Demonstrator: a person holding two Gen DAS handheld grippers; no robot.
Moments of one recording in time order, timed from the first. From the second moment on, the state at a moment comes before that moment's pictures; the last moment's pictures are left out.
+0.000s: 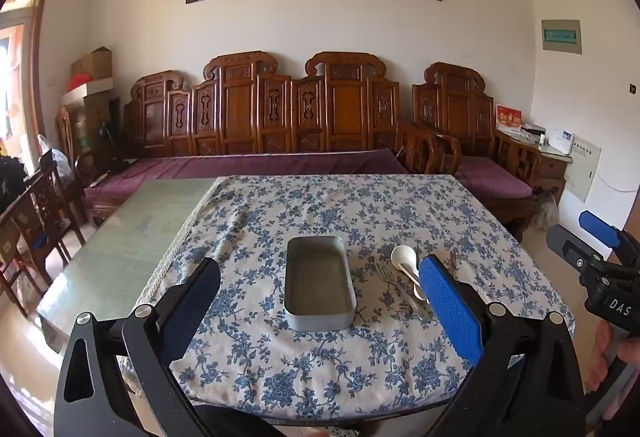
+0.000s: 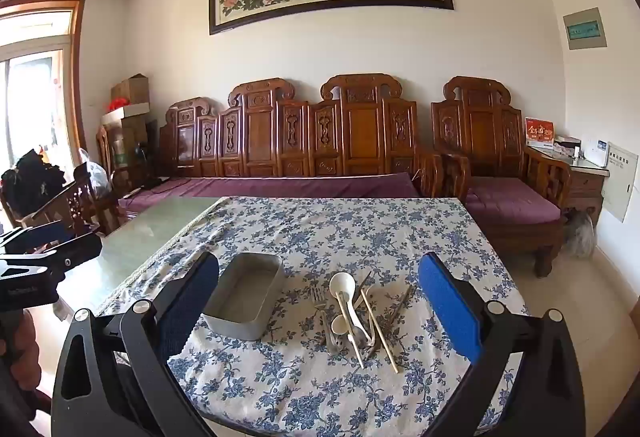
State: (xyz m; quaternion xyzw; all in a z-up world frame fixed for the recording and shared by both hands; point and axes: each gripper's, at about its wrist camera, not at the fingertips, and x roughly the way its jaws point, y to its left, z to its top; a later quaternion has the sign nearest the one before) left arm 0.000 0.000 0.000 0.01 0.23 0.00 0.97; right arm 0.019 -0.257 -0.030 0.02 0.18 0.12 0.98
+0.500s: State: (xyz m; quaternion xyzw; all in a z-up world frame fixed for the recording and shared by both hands) left arm -0.002 -0.004 0.002 0.00 0.23 0.00 0.97; right arm 0.019 -0.258 -0.030 0.02 0.18 0.12 0.98
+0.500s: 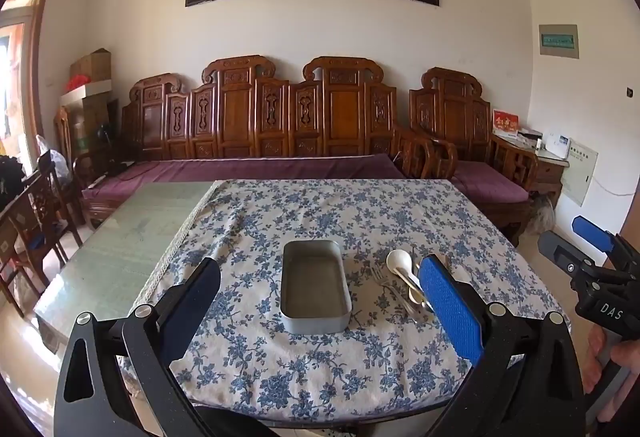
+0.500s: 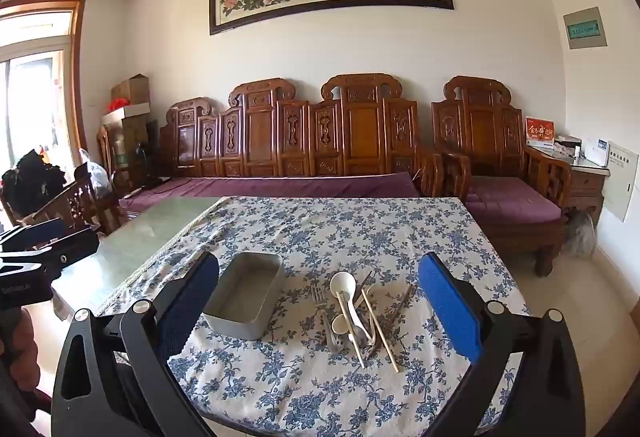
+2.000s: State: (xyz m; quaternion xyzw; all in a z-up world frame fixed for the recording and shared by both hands) left arm -0.002 -0.003 0.011 0.00 0.22 0.00 0.98; right arm 0.016 -0.257 -0.026 0.02 0.18 0.11 0.98
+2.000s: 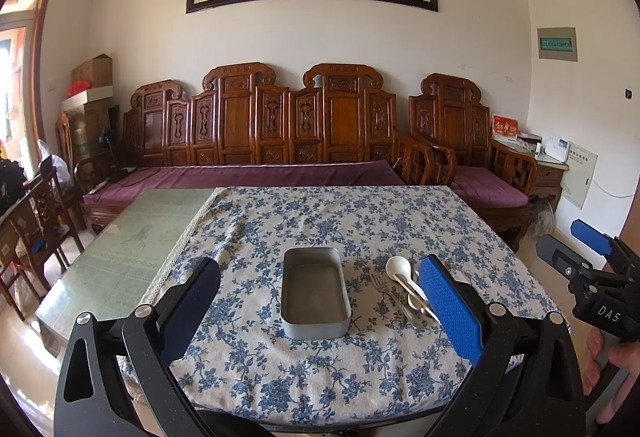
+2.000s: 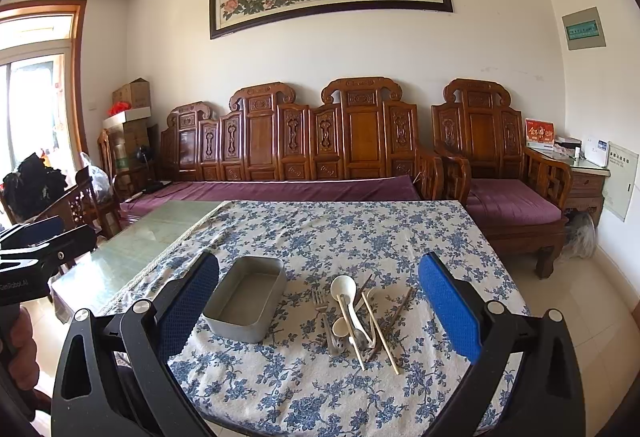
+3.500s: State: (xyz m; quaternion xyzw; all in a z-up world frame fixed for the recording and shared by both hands) left arm 0.013 -0.008 -0.016 0.01 0.26 -0.01 0.97; right arm 0.030 -0.263 -0.053 0.02 0.20 0.12 0.97
